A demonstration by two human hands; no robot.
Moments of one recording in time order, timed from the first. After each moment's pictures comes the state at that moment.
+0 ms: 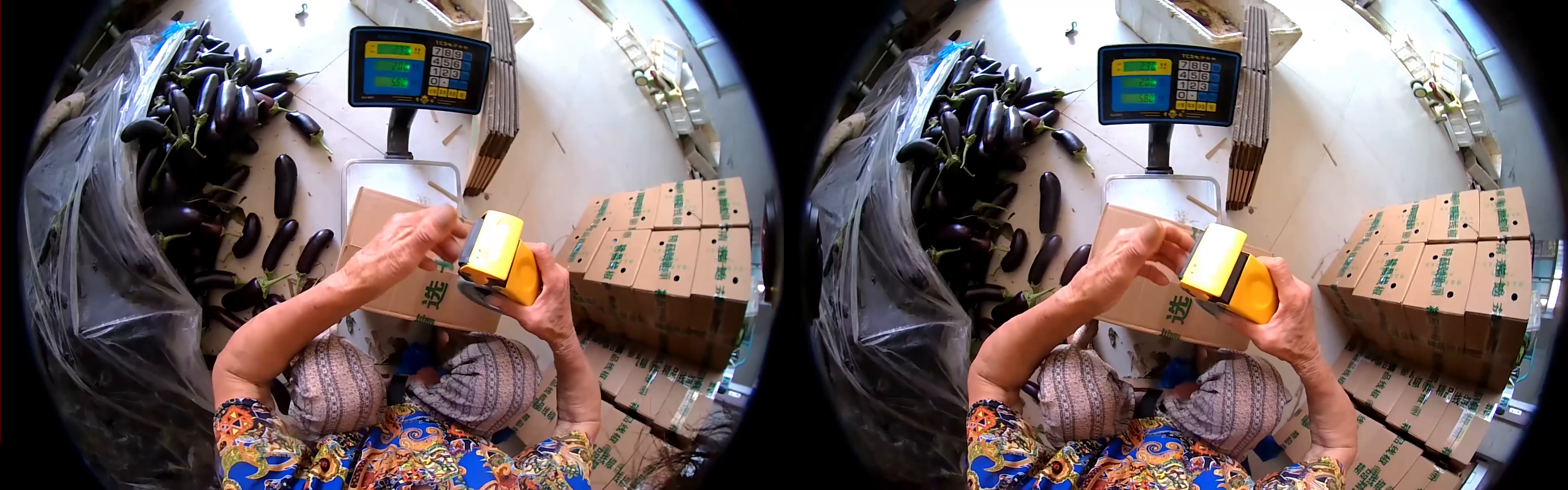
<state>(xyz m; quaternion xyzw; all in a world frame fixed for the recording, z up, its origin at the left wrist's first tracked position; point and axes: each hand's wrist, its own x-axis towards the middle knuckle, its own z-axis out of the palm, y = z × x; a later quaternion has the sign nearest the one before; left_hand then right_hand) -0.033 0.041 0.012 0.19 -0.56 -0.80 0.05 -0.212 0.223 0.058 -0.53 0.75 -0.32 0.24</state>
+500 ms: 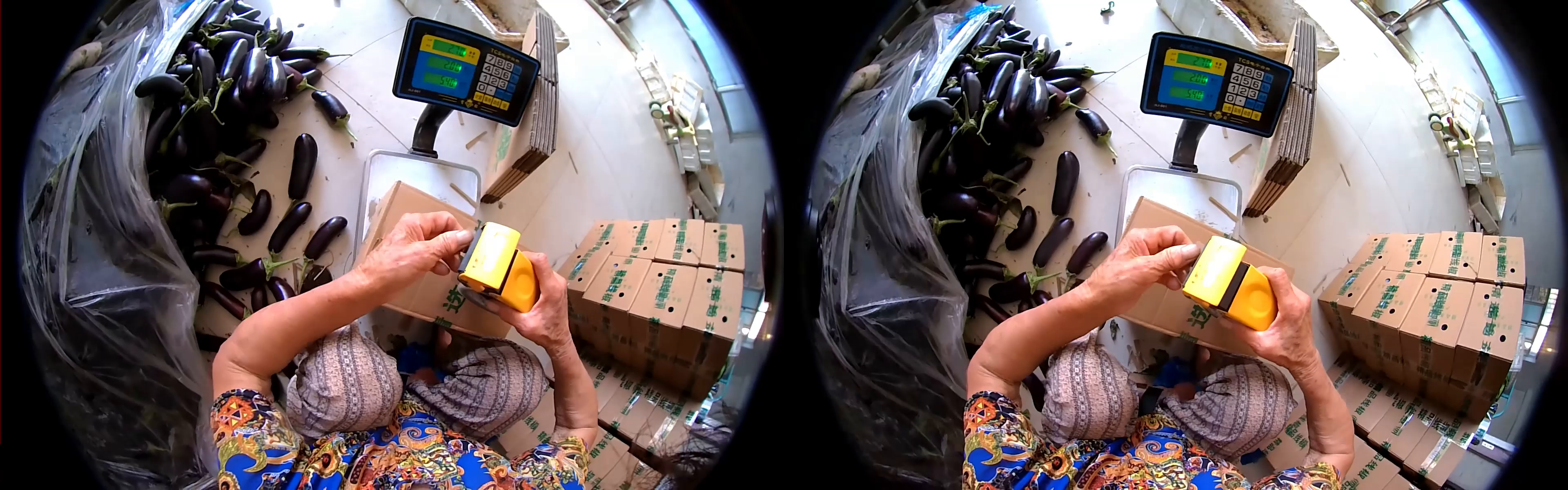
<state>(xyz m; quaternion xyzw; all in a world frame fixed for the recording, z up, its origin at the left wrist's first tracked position) -0.009 0.037 -0.014 0.23 -0.45 -0.86 0.09 -0.190 0.196 0.048 -0.59 0.73 -0.26 0.23</state>
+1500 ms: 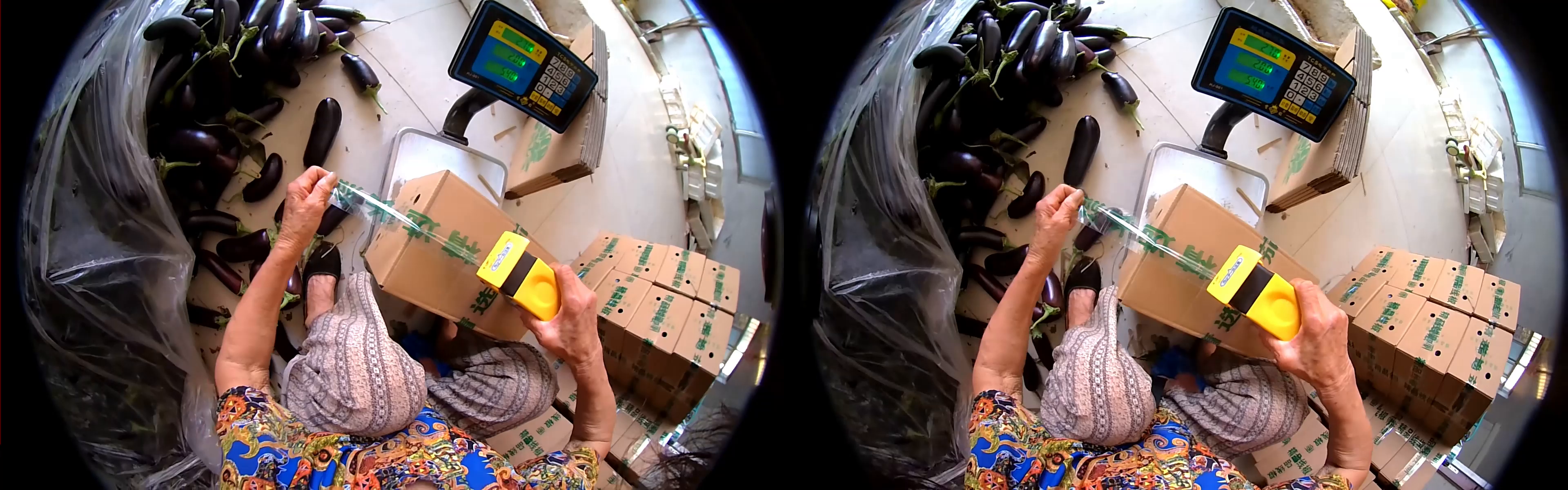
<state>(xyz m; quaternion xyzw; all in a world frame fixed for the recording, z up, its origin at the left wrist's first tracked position) 0.122 -0.022 -0.171 0.46 -0.47 -0.66 0.35 -0.176 0.174 0.063 -0.63 0.75 -0.04 0.18</state>
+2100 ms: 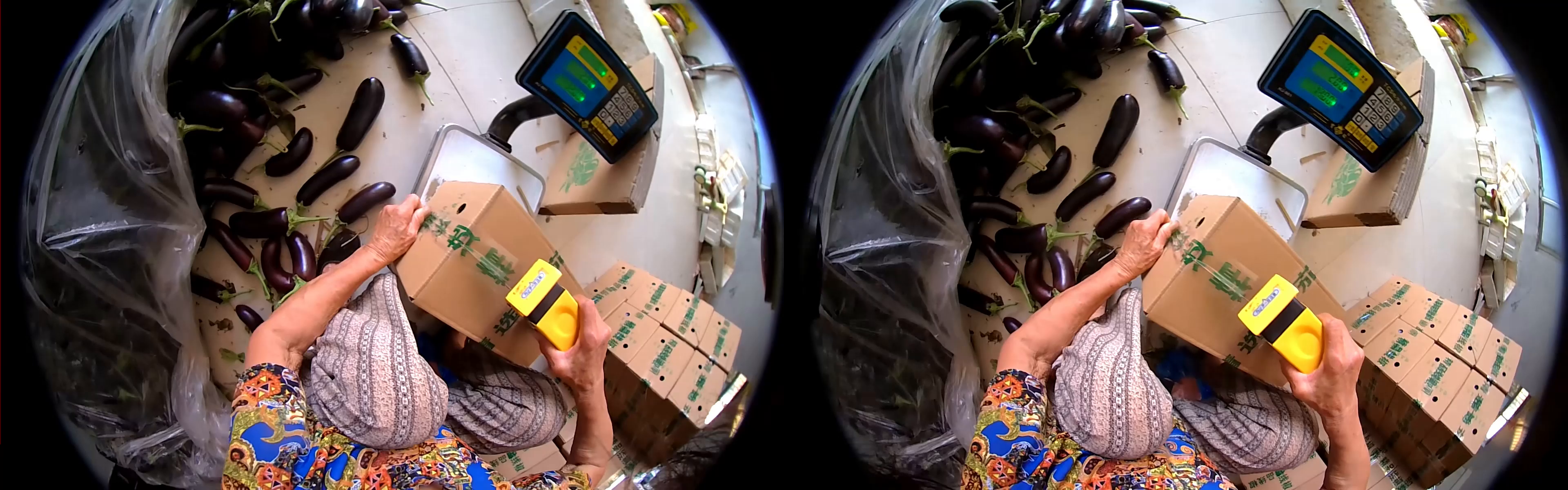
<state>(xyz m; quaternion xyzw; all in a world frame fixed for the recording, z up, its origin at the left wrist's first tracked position) 0.050 0.041 -0.238 0.46 -0.67 -0.50 0.29 -0.177 0.173 0.040 -0.63 0.75 -0.04 0.19</state>
